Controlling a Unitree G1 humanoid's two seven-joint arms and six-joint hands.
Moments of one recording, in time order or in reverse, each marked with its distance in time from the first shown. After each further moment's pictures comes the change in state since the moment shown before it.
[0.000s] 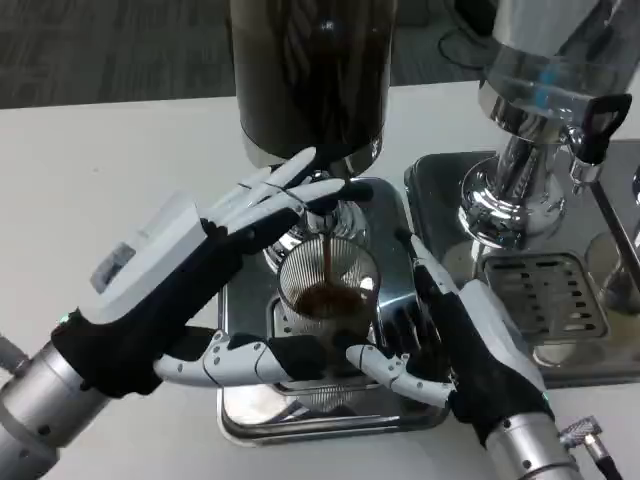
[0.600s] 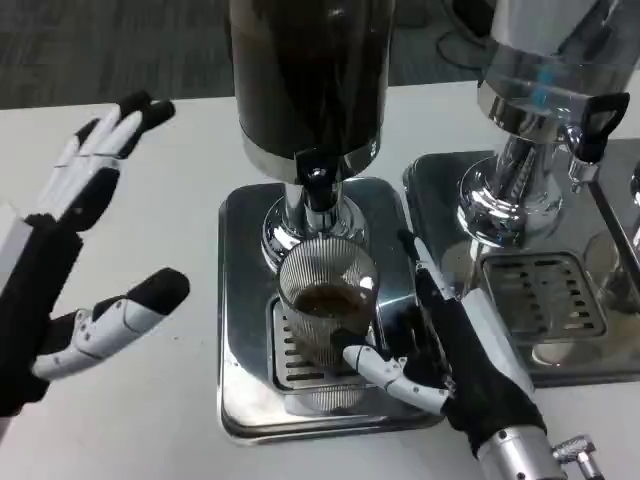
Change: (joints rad) left arm 0.147 -0.109 0.268 0.044 0.059 -0.059 0.224; right arm 0.027 0.047 -0.005 0.052 0.073 -0.077 -0.055
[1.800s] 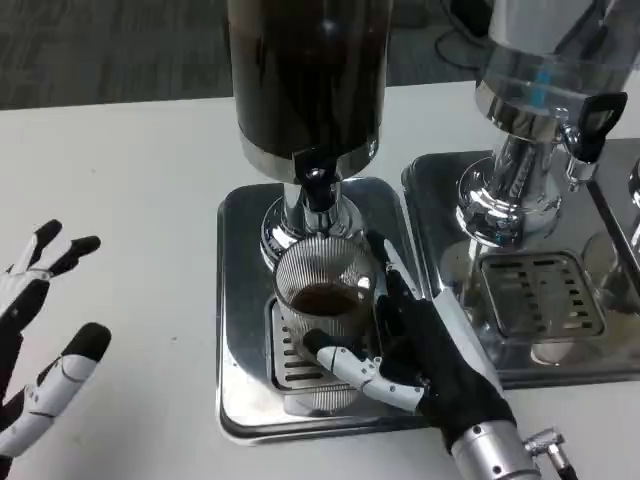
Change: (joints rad) left arm 0.067 -0.014 0.017 0.380 0.014 -0.061 0.067; right arm -0.073 0.029 0.007 0.156 0.059 -0.124 0.020
